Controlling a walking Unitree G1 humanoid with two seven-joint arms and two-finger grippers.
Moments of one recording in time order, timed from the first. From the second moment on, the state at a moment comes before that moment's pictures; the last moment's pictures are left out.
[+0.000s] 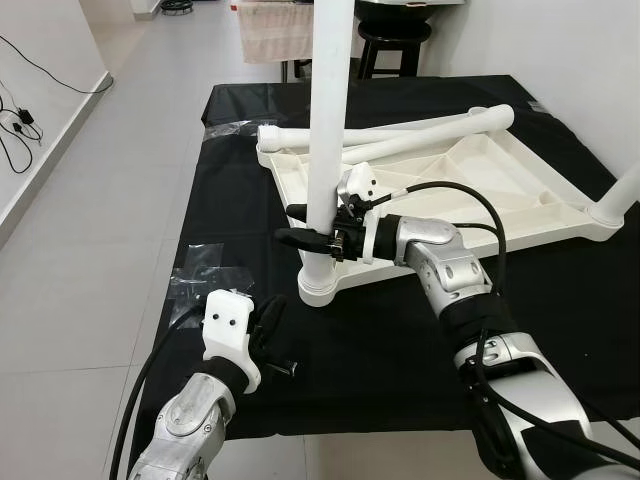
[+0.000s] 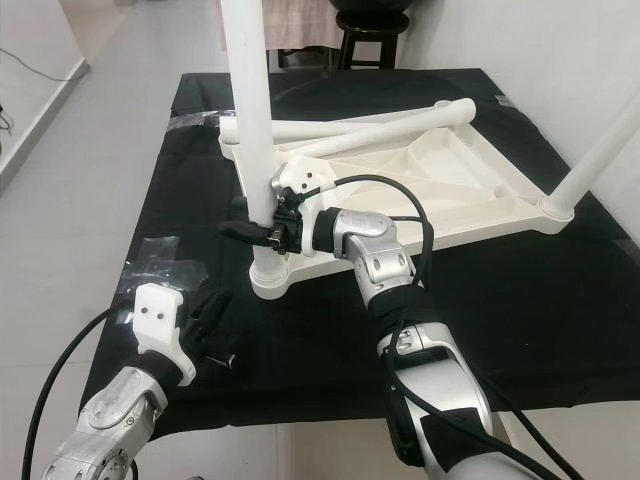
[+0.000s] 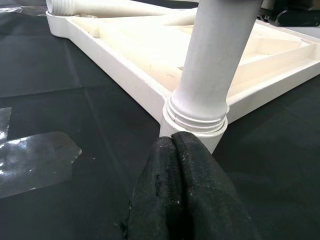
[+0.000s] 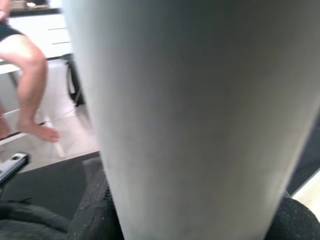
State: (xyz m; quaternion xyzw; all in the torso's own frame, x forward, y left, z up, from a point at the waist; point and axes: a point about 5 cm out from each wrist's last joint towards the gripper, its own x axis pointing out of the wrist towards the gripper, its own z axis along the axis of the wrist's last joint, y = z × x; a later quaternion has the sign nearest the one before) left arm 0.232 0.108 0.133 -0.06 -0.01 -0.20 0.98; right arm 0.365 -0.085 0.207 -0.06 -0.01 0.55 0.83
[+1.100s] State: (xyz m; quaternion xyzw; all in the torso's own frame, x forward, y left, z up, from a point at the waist) left arm 0.234 0.111 0.139 -0.07 -0.01 -0.20 0.98; right arm 0.348 -0.079 0.197 -0.06 -0.05 0.42 0.90
